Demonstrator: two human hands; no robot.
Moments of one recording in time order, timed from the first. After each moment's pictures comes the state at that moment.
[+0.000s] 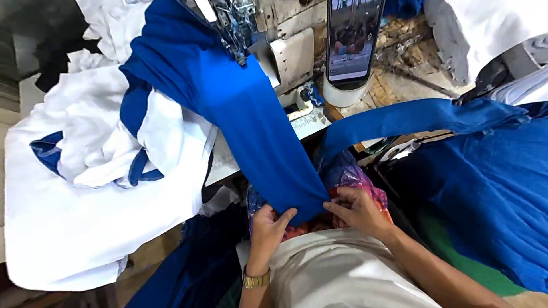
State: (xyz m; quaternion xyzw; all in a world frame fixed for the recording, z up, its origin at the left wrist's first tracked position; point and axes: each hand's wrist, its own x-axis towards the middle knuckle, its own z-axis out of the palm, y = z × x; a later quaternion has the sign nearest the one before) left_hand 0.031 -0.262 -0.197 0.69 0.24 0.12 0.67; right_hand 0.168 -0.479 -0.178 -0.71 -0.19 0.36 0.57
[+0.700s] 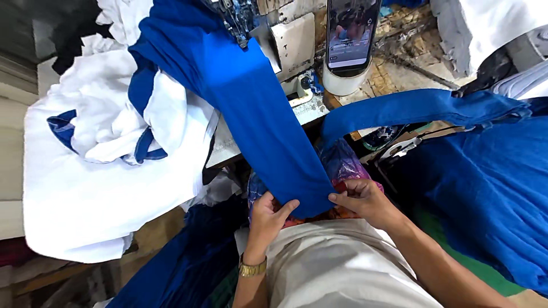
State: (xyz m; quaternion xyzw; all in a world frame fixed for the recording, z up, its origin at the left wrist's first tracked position) left_hand 0.025 -0.274 -0.182 0.71 0.21 0.11 0.66; right_hand 0.172 -0.500 -0.156 -0.65 -0.17 0.38 0.64
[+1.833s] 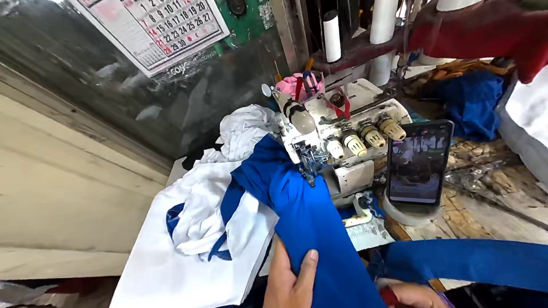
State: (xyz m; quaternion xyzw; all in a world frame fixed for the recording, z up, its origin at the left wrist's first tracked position) left_hand 0.127 -0.204 -0.058 0.79 0.17 0.30 0.51; right_hand 0.251 -0.424 -0.128 -0.47 -0.40 0.36 0.70
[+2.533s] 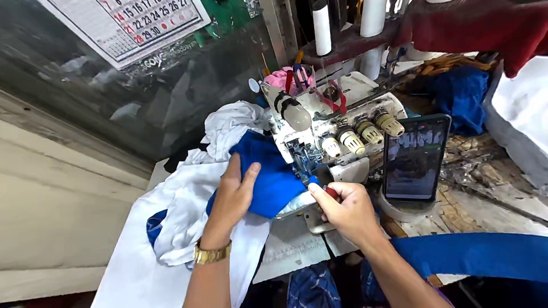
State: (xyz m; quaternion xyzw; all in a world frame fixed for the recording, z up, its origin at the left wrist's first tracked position) left_hand 0.205 -0.051 -0.009 0.89 0.18 0.25 0.34; right_hand 0.308 -0.269 -0.061 -0.69 -0.25 0.12 0.67
